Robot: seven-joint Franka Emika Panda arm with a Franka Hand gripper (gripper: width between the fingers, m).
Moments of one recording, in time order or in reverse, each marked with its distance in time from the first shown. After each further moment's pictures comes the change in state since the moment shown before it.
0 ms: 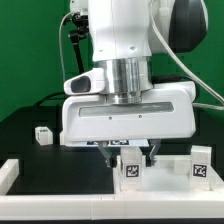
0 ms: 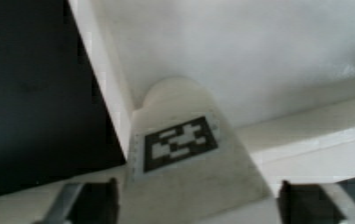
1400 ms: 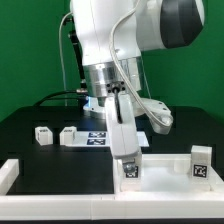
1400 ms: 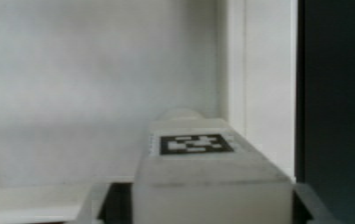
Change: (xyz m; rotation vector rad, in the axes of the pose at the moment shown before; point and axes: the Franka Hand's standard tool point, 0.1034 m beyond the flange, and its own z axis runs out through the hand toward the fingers) arm -0.001 0.004 0.001 0.023 -0.085 1.380
